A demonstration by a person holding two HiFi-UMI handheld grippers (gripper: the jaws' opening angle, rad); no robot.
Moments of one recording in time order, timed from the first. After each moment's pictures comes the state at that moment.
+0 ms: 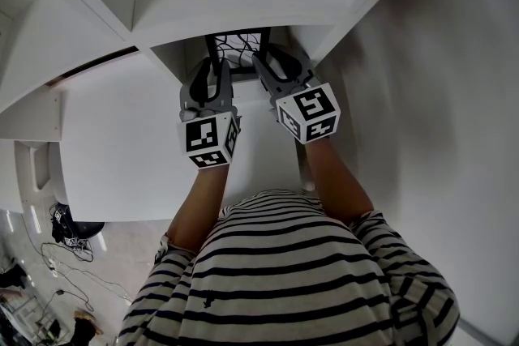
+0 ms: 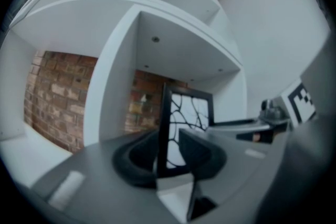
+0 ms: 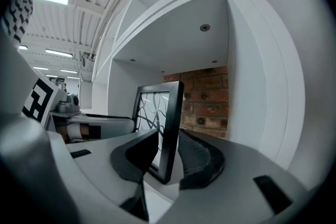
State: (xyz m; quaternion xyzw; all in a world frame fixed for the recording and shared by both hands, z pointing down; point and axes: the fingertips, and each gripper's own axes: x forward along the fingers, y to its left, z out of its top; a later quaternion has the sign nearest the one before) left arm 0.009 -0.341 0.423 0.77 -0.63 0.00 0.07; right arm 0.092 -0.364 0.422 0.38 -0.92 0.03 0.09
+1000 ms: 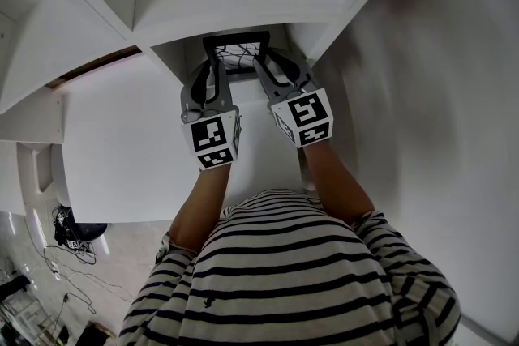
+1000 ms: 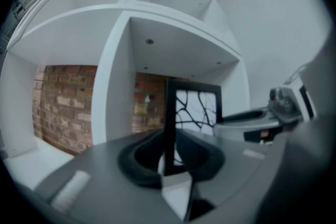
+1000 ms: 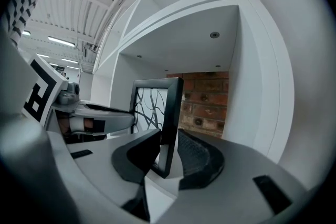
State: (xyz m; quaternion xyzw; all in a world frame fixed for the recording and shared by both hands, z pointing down) left arm 0.007 -0.337 0.421 0.75 -0.66 0.04 0.04; right arm 0.094 -0.354 0.423 0.39 -0.91 -0.02 0.11
